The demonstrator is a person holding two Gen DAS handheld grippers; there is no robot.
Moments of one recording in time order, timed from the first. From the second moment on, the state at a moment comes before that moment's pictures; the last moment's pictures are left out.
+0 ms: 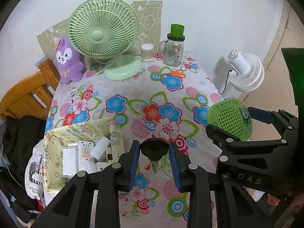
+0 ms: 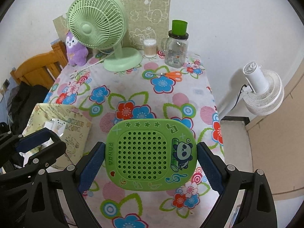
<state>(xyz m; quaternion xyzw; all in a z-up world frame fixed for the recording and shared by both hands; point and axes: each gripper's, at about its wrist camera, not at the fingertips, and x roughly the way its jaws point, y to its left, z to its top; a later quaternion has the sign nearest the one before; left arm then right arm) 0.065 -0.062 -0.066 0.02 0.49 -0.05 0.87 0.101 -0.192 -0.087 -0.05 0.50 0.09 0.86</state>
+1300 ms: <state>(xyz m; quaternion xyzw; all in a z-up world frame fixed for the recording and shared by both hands) 0.066 0.062 -0.115 0.01 0.54 -0.03 0.84 0.095 -0.067 -0.114 -0.05 0.53 0.10 0.84</state>
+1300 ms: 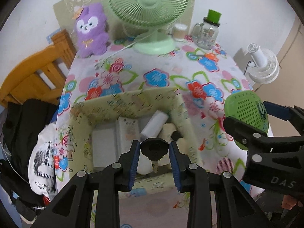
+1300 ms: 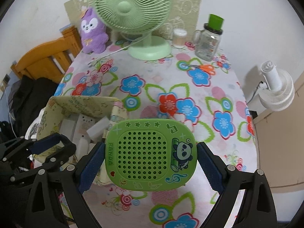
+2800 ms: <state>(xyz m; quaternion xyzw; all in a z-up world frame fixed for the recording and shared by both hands) 0.079 0.121 -0.157 0.06 0.59 -0.03 0.81 0.114 0.047 -0.160 -0.10 0.57 0.18 0.80</state>
